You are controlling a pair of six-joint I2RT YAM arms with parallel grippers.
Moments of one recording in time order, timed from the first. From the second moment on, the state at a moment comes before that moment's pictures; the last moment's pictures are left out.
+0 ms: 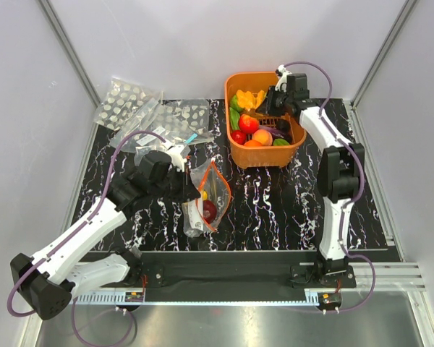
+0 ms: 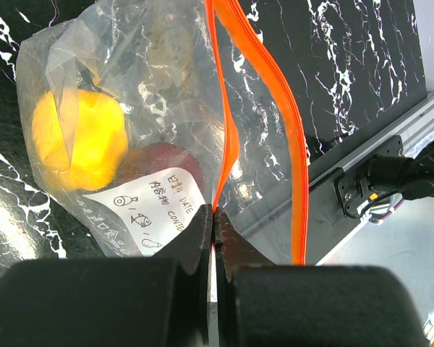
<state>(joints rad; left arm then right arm) -0.66 1.01 0.96 -0.64 0.22 -0.52 0.18 2.19 1.93 -0.35 -0.37 0.28</state>
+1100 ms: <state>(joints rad) -0.66 1.04 1.00 -0.66 0.21 -0.52 0.50 1.25 1.32 -0.60 -0.28 0.19</state>
